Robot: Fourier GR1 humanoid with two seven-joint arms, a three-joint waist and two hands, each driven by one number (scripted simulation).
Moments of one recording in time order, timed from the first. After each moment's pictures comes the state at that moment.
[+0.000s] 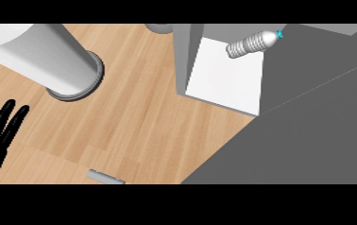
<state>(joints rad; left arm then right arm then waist) 0.26 0.81 -0.12 -1.83 1.03 -0.28 -0.49 0.25 -0.44 0.54 -2.40 -0.09 0.53 0.16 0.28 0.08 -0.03</state>
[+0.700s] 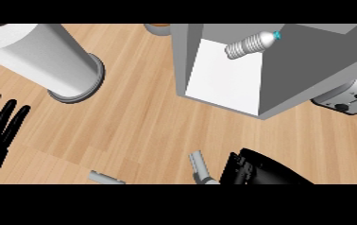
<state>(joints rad) 0.25 0.81 -0.12 -1.80 1.04 -0.29 -0.48 -0.09 -0.27 0.46 -2.11 -0.16 0.46 0.37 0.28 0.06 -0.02</state>
